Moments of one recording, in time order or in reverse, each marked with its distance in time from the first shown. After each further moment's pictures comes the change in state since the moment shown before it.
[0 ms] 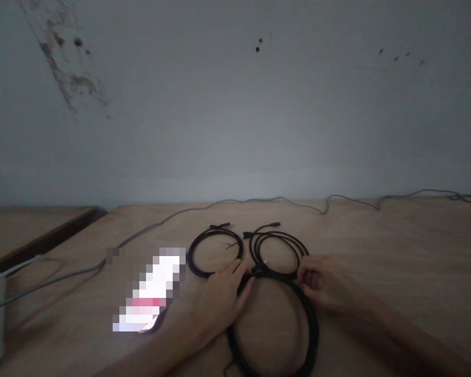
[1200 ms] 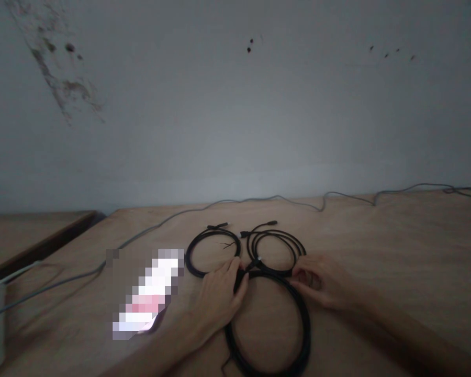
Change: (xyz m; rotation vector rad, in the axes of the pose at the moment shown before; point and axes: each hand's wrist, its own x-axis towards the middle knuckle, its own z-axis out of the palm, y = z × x) left_hand -0.001 -0.002 0.003 0.026 0.043 -0.051; right_hand -0.004 0.002 -0.009 -0.184 -0.038 -0.178
